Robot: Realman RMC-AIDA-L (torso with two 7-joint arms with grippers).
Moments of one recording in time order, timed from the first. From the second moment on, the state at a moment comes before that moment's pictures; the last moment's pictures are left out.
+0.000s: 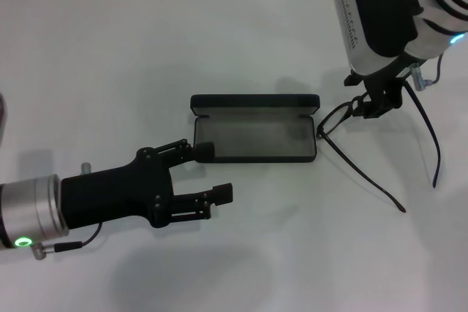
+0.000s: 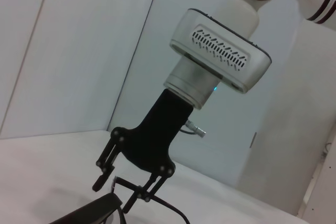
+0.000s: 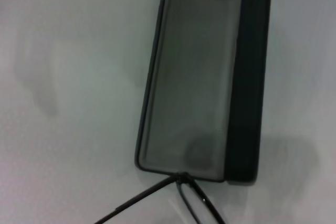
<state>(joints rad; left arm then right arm) -0.33 -2.07 0.87 0.46 1.71 1.71 -1.17 1.07 2.03 -1.48 -0.82 -2.58 -1.31 1.72</state>
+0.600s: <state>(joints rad) -0.33 -2.08 0.87 0.46 1.70 1.70 -1.17 1.08 2.03 -1.54 -0.72 -2.54 -1.21 1.69</state>
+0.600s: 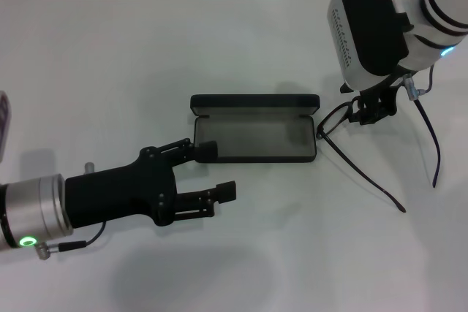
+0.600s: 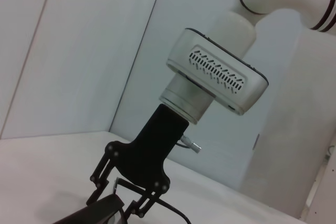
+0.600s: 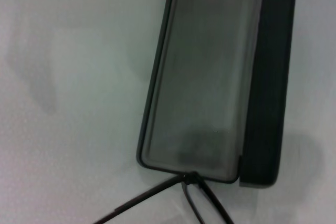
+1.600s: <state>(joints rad) -0.33 -2.08 0.87 0.46 1.70 1.69 -1.17 1.08 2.03 -1.57 -0.73 -2.54 -1.21 1.68</state>
